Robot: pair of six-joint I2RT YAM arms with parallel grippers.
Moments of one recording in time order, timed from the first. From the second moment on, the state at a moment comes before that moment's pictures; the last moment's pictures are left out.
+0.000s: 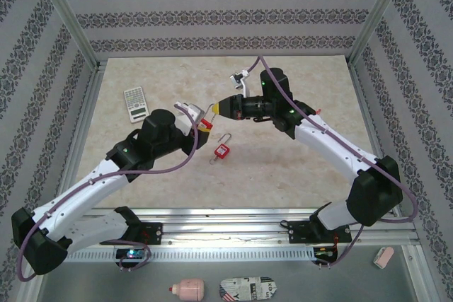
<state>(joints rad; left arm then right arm) -0.66 1.02 0.92 -0.40 0.10 -0.06 0.54 1.45 1.20 -0.13 -0.87 0.69</state>
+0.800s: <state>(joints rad) -0.56 1.06 0.98 -0.47 0.46 -0.06 0.49 1.41 1.18 -0.21 -1.06 0.39</state>
